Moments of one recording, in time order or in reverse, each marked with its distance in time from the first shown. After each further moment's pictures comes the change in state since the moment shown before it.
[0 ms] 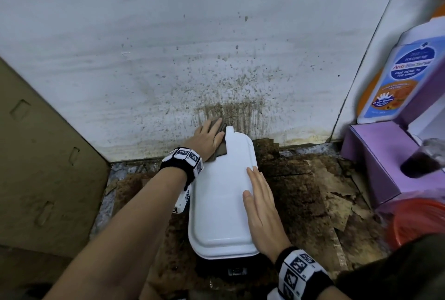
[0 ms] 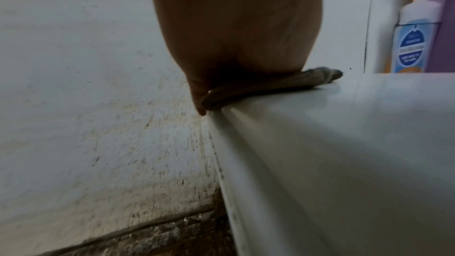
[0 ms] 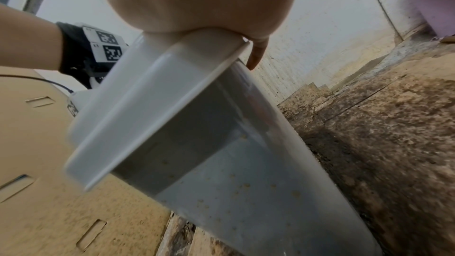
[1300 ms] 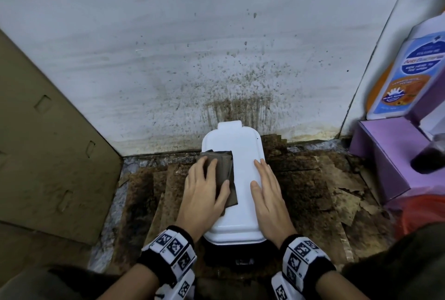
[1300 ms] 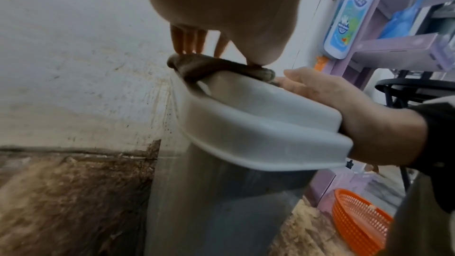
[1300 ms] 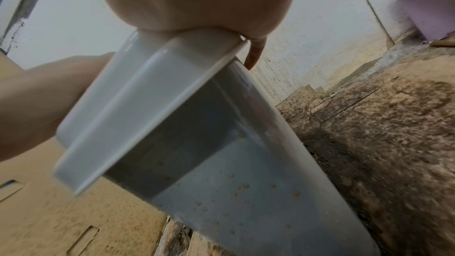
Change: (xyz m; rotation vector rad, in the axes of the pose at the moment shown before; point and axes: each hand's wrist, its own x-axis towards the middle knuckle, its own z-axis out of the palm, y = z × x) left_hand -0.167 0.014 0.058 -0.001 0.322 -0.007; right_hand -0.002 -0.002 0.001 0.026 0.017 0.006
